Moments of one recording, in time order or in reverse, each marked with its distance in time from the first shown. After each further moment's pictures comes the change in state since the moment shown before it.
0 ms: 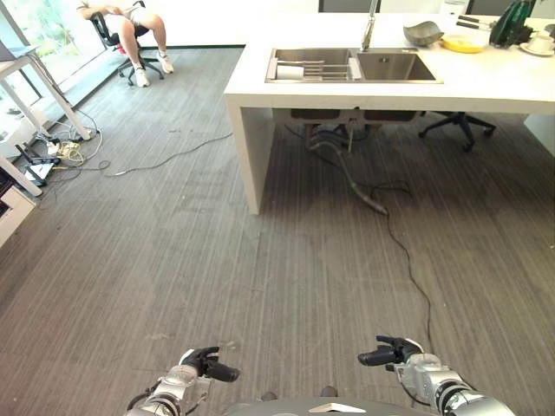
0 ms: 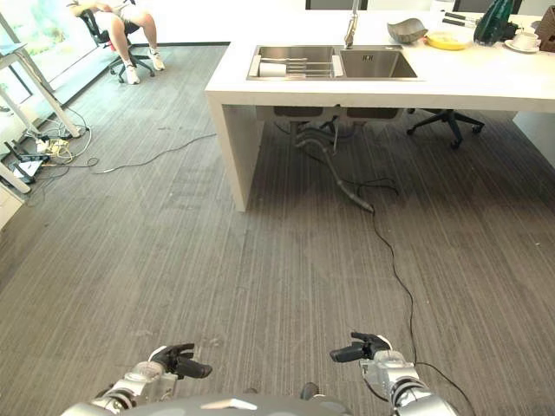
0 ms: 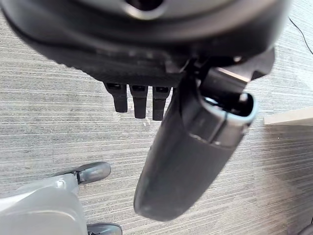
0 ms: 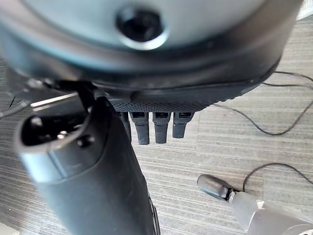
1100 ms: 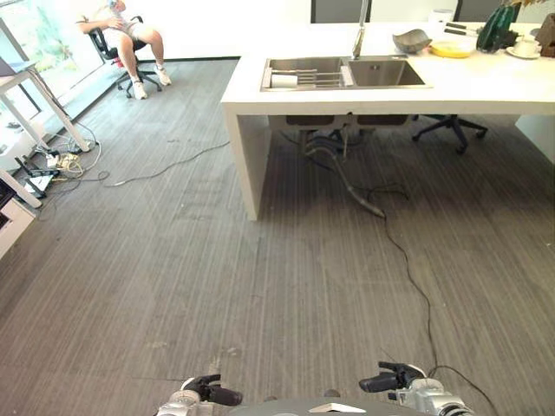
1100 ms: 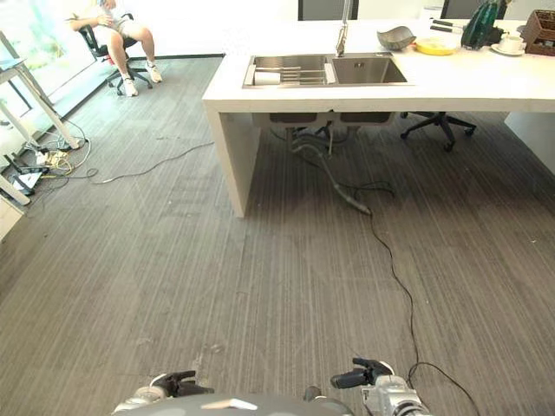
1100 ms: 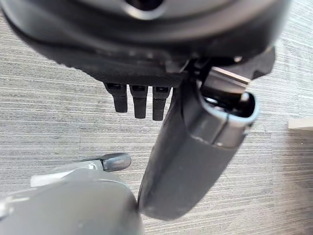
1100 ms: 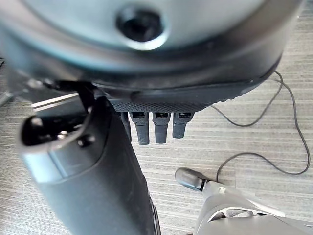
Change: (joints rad) left arm 0.073 -0.051 0.058 0.051 -0.001 0.003 -0.003; right arm 0.098 0.022 -0.006 0.008 -0.001 -0.006 -0.009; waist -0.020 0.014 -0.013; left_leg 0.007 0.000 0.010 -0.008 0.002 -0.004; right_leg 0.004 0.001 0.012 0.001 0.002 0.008
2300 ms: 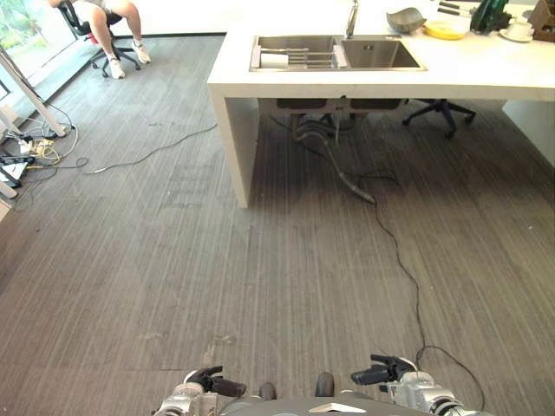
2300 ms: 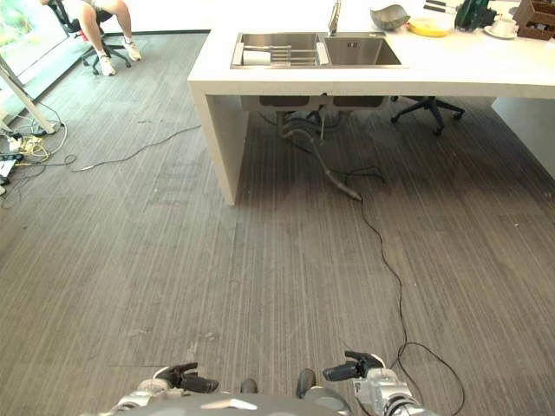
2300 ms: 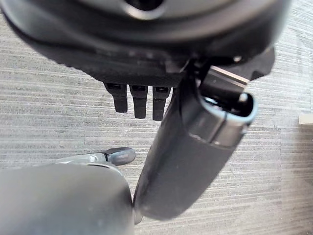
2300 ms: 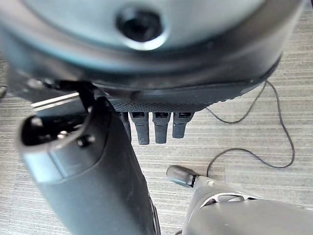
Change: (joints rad) left arm -0.055 -0.023 -0.028 -0.022 -0.069 0.014 0.022; right arm -0.047 0.022 0.005 -0.014 0.000 0.002 -0.018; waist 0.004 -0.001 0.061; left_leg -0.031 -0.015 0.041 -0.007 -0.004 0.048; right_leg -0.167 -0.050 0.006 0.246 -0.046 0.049
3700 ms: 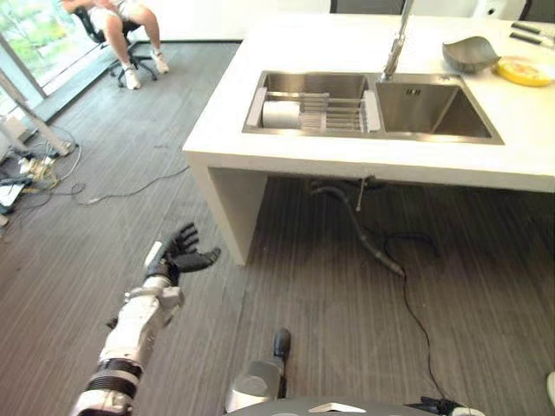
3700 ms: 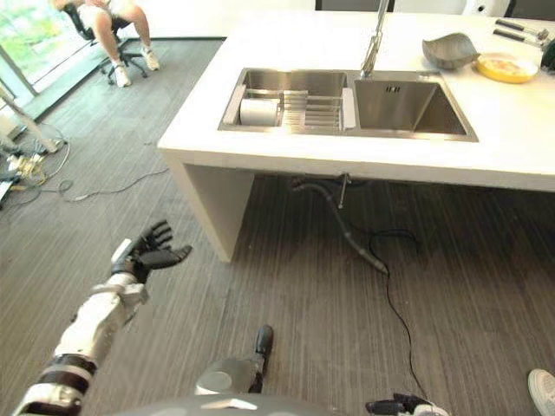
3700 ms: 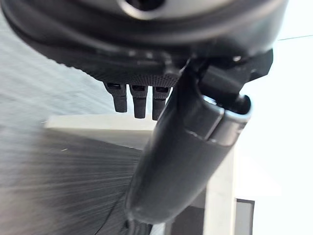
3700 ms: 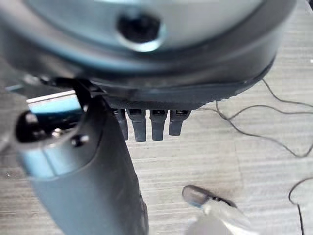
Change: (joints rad) left arm 0.034 0.360 0.157 -0.903 -0.254 -0.026 0.014; right arm 0.091 -0.127 -0.177 0.228 -0.013 0.003 0.090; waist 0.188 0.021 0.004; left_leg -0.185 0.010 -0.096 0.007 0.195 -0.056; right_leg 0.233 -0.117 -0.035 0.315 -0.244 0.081
